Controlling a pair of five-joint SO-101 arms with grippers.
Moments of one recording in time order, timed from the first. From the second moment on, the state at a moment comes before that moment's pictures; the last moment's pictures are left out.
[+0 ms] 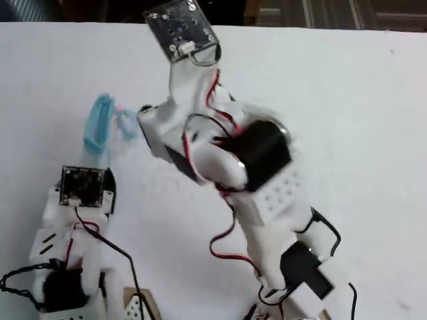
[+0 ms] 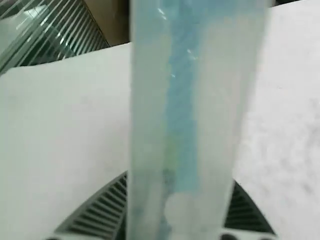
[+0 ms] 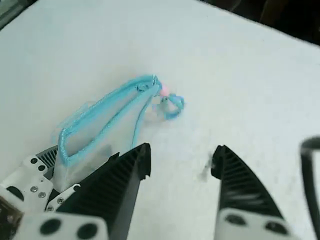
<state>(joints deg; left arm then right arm) -14.6 -101.5 77.8 63.6 -11.2 -45.1 -1.5 -47.6 100.2 -11.7</state>
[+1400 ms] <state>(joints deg) -11.8 -101.4 78.0 63.8 -9.0 -58.9 14.7 -50.5 87.4 -42.2</state>
